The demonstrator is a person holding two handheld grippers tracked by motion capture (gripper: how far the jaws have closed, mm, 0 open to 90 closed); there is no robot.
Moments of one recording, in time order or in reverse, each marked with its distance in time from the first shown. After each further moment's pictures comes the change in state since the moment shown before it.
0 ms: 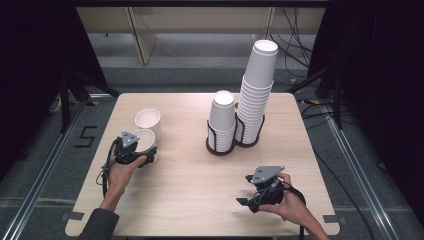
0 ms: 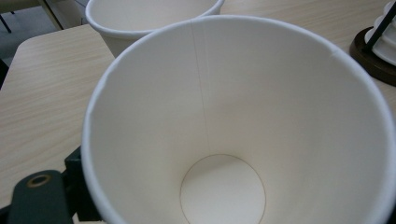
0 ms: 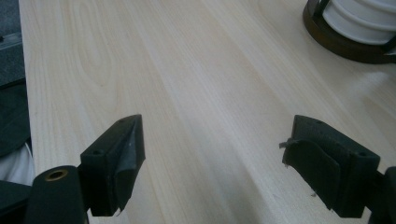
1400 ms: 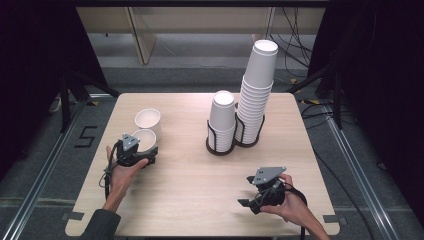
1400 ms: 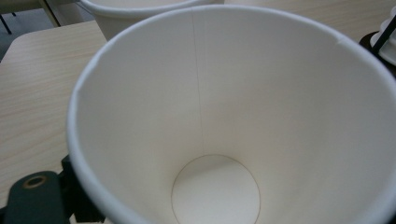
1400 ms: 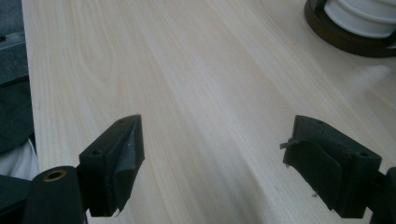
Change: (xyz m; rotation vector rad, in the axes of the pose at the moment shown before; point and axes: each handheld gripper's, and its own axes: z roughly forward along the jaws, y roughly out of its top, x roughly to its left) left arm 0.000 -0.014 0.010 -0.032 0.002 -0.026; right arm 0.000 -0.004 -0.002 0.004 0.003 0.006
